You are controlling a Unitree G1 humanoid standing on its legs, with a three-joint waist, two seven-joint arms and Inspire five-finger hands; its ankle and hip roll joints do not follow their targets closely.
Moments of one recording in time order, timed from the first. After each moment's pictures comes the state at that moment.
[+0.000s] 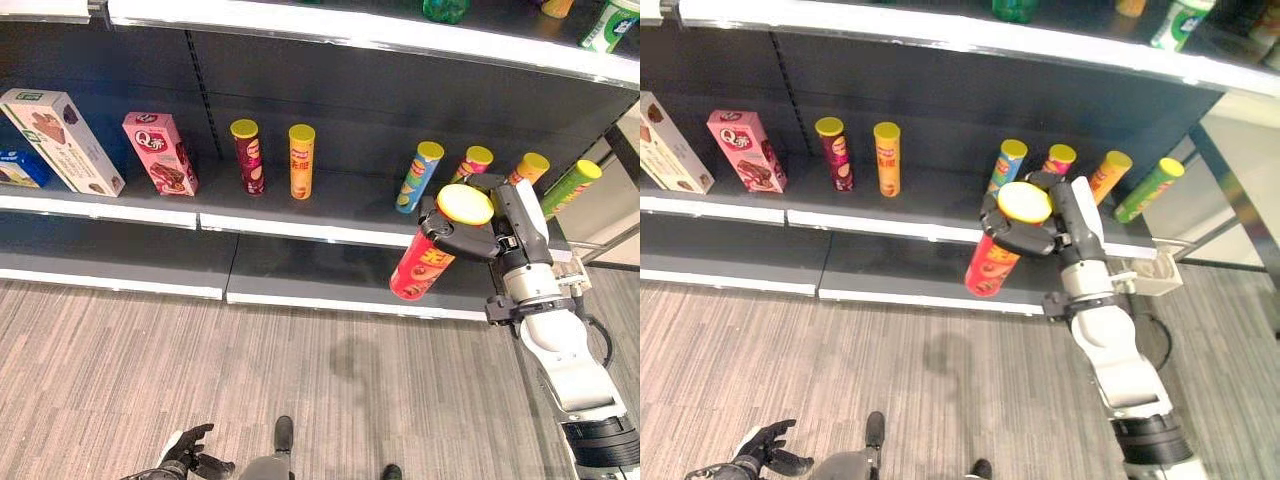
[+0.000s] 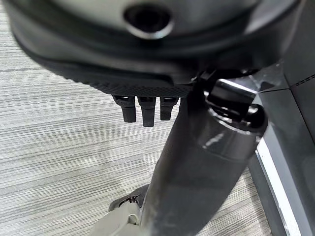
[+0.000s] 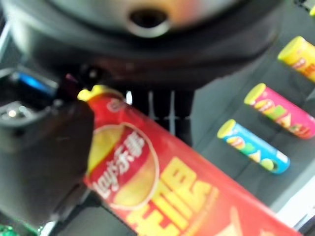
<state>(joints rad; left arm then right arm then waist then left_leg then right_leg) 0.17 0.40 -0.12 0.82 0.01 0.02 0.03 -0.20 -0.65 0.03 -0.17 0.10 -0.03 -0.13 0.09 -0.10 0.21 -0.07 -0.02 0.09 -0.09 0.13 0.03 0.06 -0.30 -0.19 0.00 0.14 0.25</state>
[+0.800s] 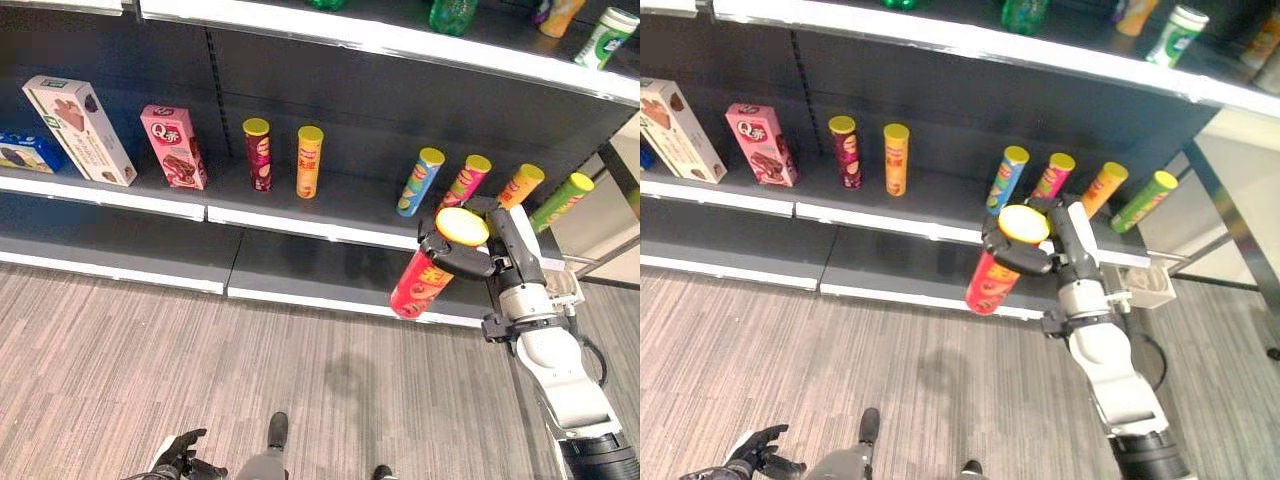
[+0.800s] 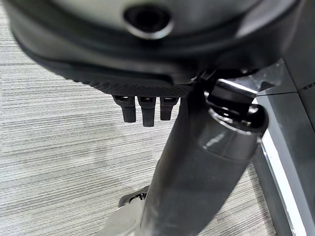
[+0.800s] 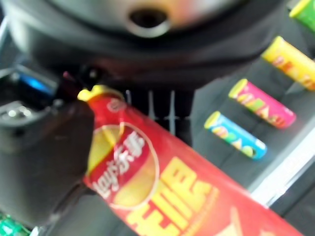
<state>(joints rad) 0.15 0.36 -0.12 0.85 0.01 0.03 0.03 -0.10 -0.63 0.00 -0.20 0.10 -0.03 -0.13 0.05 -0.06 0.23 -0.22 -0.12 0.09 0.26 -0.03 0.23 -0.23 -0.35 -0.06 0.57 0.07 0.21</state>
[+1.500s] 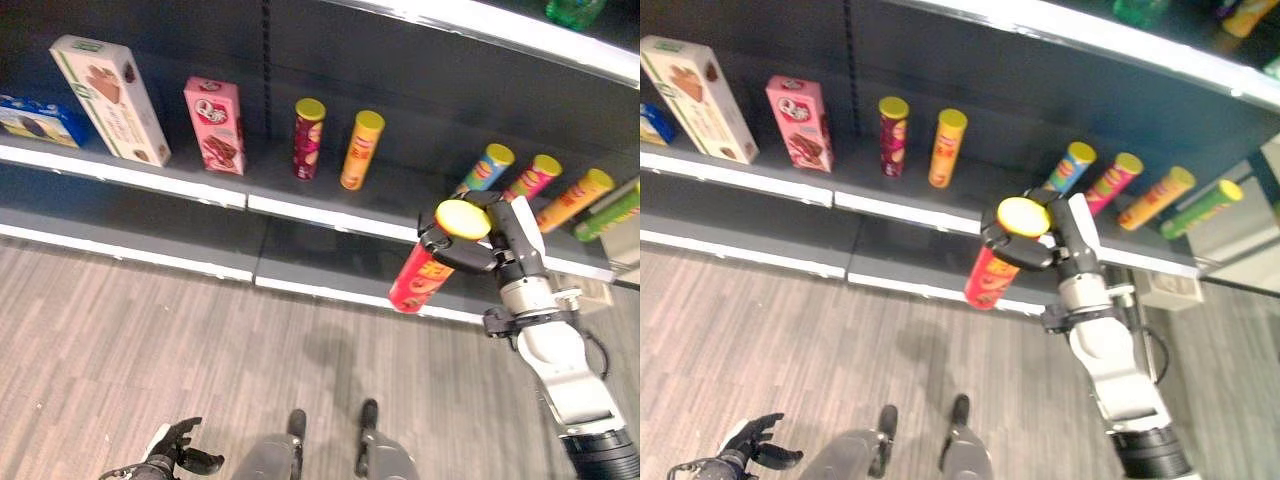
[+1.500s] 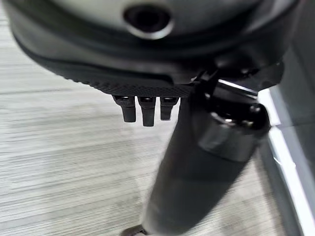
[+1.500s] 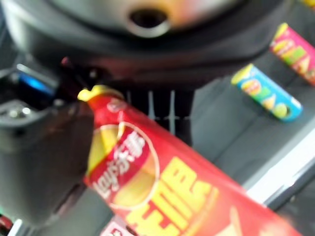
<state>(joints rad) 0.13 0.44 -0.12 0.82 0.00 0.05 0.03 -0.16 -0.63 0.02 -0.17 0.10 -0.02 -0.13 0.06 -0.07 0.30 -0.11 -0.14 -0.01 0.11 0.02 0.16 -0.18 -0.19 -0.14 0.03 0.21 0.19</state>
